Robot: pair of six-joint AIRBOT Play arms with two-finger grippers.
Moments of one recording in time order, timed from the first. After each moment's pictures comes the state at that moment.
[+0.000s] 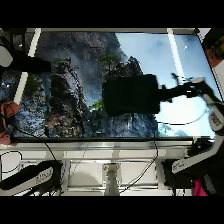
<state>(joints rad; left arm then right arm) -0.07 -1.22 1.50 1.67 -1.17 -1.49 -0.39 -1.75 1.26 -0.78 1.38 1.18</state>
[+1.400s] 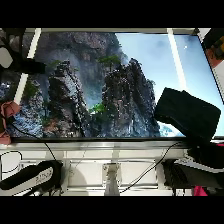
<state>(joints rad) -0.07 -1.22 1.50 1.80 -1.19 -1.49 -1.21 -1.34 1.76 -0.96 1.55 1.51</state>
